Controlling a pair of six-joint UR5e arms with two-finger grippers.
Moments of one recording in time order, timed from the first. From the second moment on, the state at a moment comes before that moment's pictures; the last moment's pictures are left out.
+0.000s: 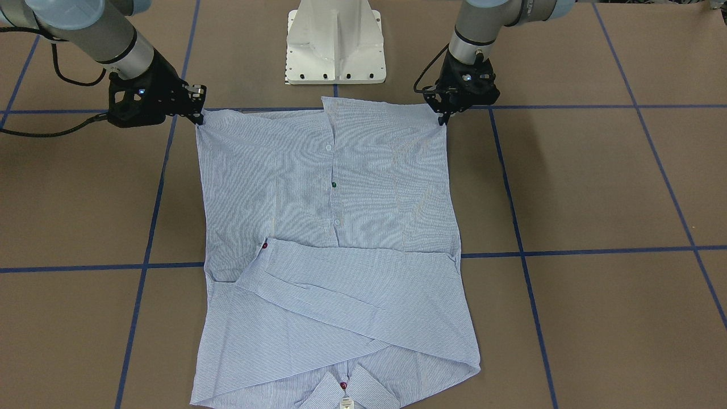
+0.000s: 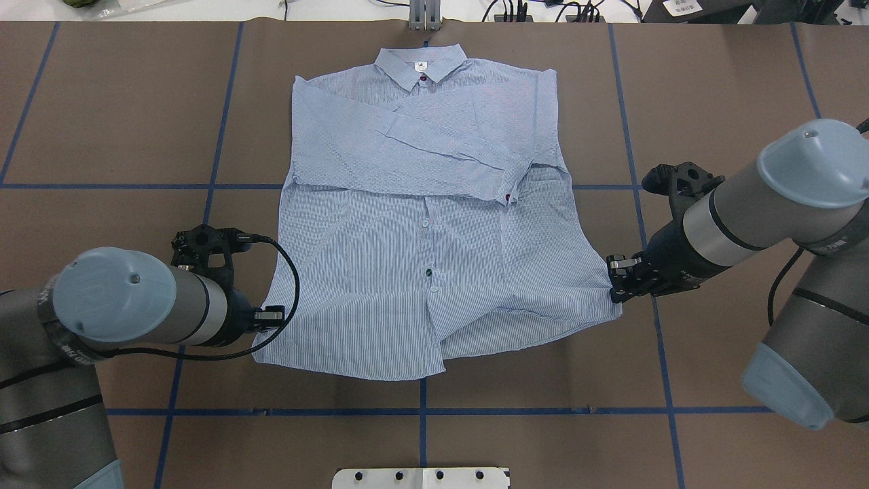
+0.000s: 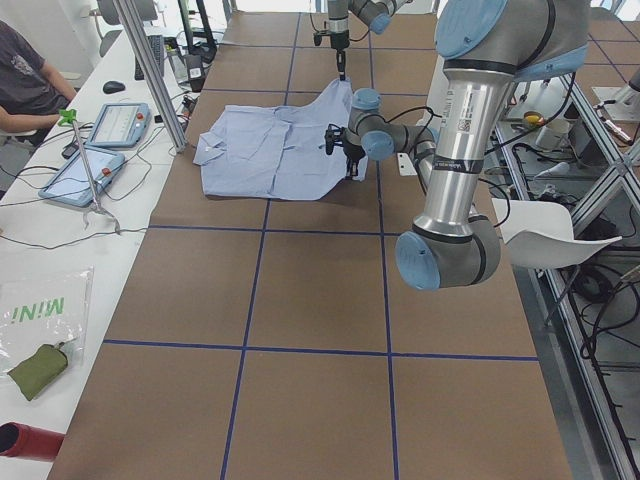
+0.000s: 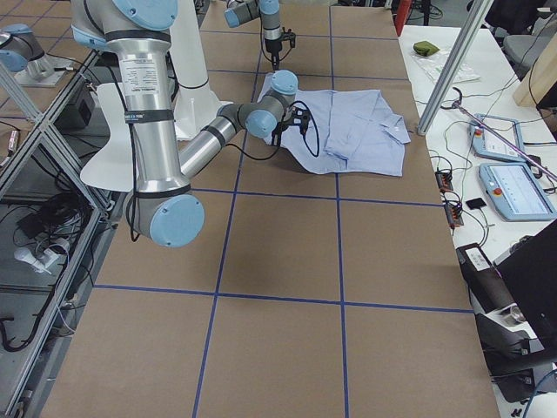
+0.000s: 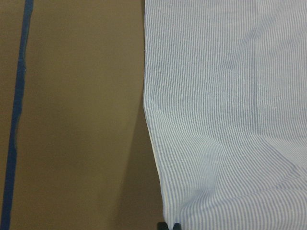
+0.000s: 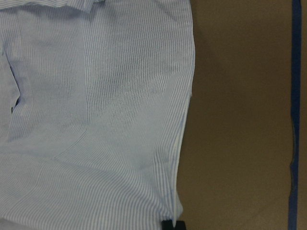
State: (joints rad) left arm -0.42 -1.80 -2.12 -1.65 -1.76 -1.34; right arm 0.71 -1.43 2.10 -1.42 2.25 1.18
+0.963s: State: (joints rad) left arm -0.43 -1.79 -2.34 -1.65 -1.91 -1.32; right arm 0.79 -1.55 2.24 -1.36 2.45 1.18
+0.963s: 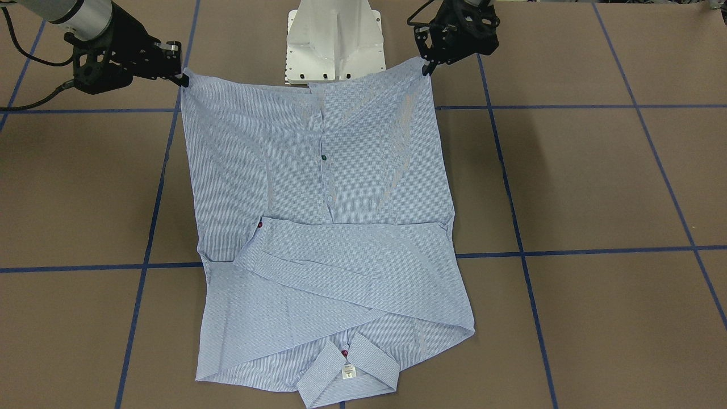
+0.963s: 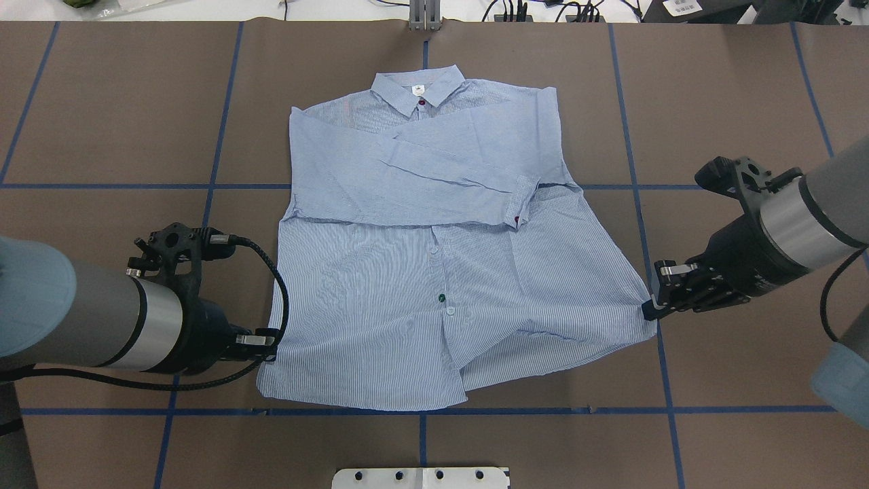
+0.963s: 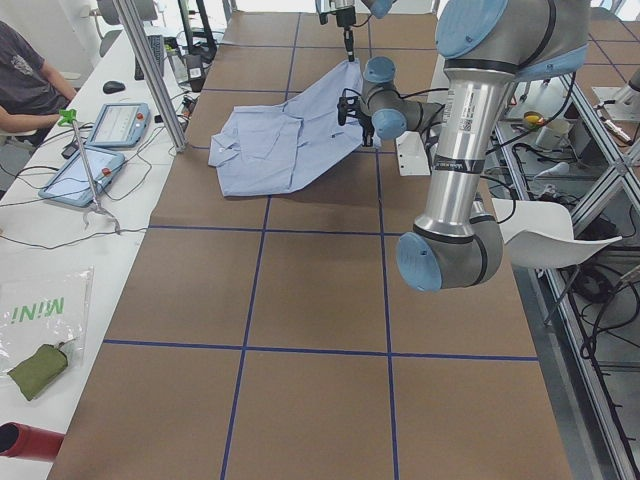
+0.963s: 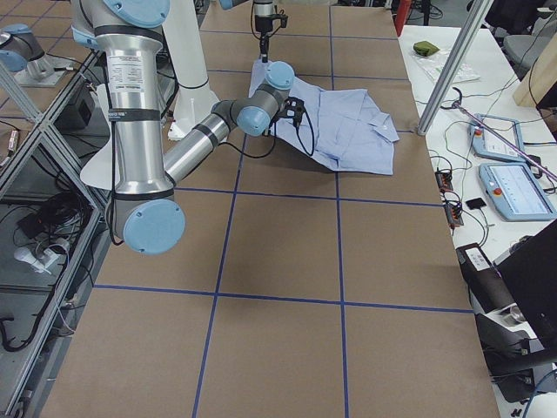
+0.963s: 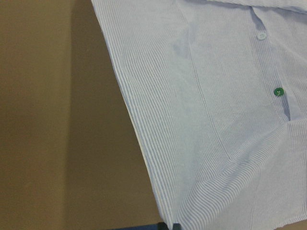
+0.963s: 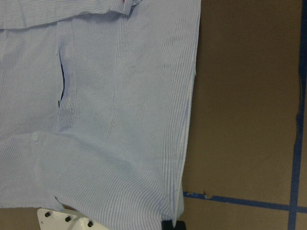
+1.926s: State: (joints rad) left arm -0.32 -1.79 -2.45 -1.65 -2.12 -1.33; right arm 0.79 -1.75 2.27 -1.10 2.76 1.20
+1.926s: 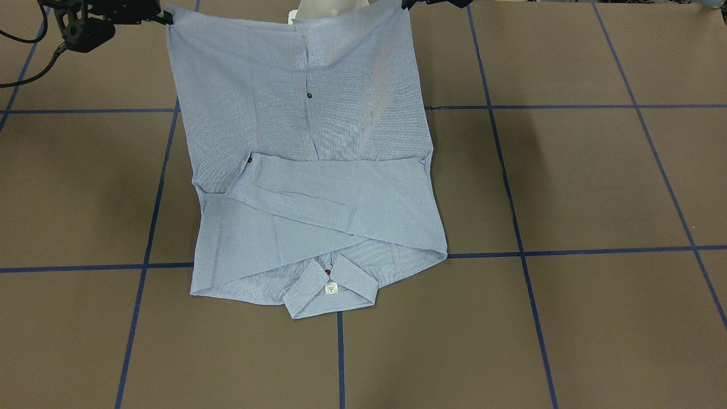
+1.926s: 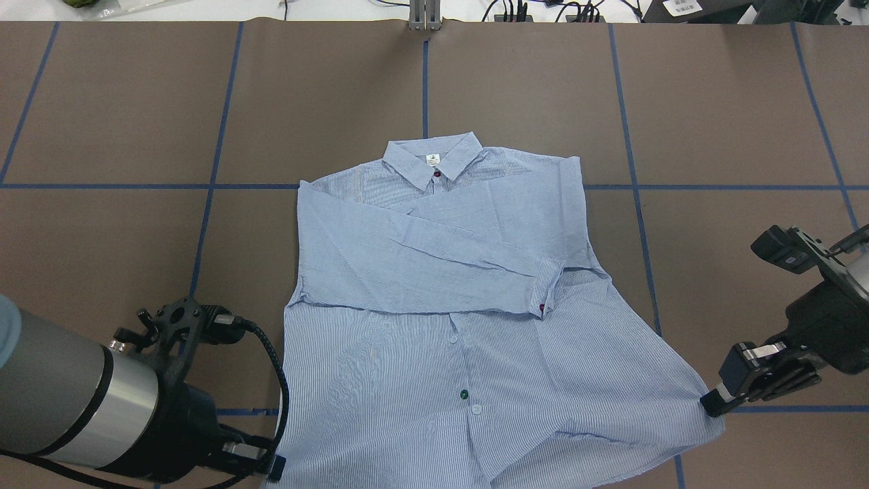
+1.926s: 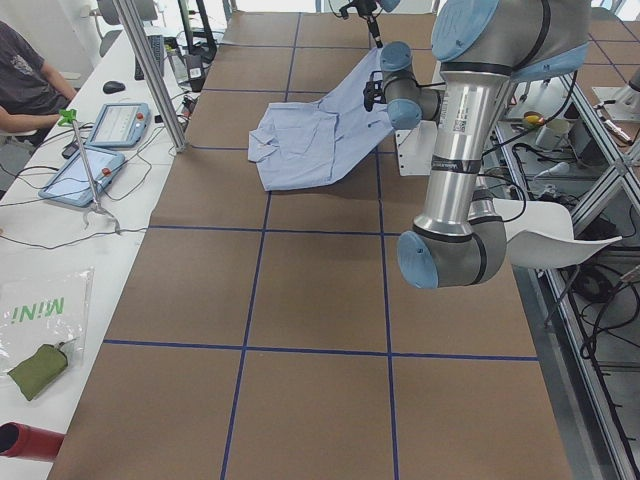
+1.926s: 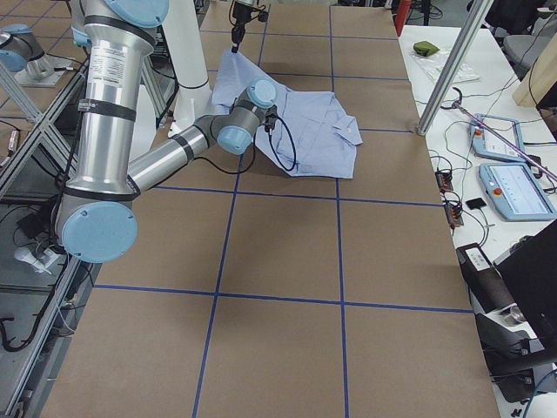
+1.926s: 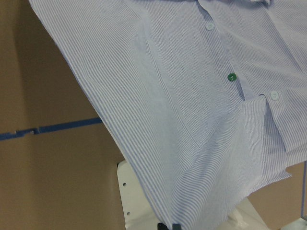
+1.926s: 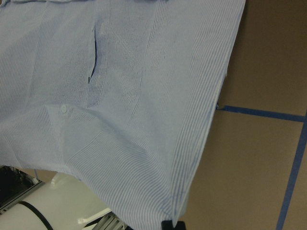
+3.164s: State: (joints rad) left arm -0.56 -1.88 -2.22 -1.66 -2.13 -1.28; right arm 0.97 -1.46 1.84 -0.92 2.74 1.19
